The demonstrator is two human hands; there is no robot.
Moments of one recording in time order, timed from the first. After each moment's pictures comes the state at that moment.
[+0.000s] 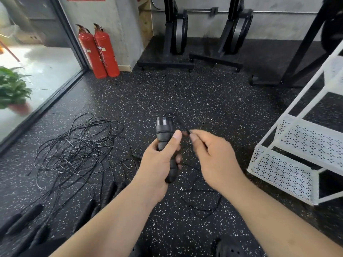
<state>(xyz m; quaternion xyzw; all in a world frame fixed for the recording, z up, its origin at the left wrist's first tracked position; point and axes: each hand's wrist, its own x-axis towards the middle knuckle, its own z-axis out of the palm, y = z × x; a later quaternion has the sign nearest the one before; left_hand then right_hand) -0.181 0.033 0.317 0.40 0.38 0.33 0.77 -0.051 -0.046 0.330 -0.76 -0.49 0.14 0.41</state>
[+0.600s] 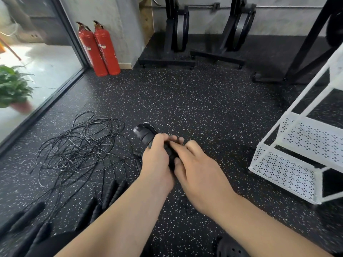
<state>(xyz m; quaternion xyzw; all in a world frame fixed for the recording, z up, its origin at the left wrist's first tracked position) -0.160 0.041 0.318 0.19 0.44 0.36 0.80 -0.085 -0.058 0.320 -0.75 -0.61 0.12 0.24</state>
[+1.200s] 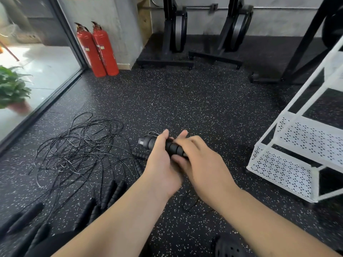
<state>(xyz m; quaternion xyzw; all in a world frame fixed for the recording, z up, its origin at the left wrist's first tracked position) -0.158 0.031 0.325 0.16 0.40 0.23 0.87 -0.066 -0.056 0.314 -0.75 -0.61 0.10 0.25</state>
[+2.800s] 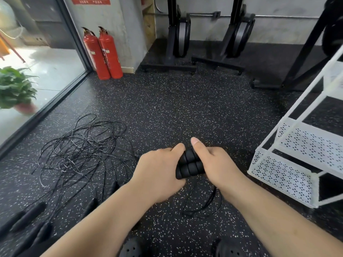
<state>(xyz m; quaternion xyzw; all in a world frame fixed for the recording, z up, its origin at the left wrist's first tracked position) -0.209 0.037 0.326 0.94 0.33 0.08 0.09 -0.056 -0.053 0.330 -0.71 -0.36 0.43 0.43</state>
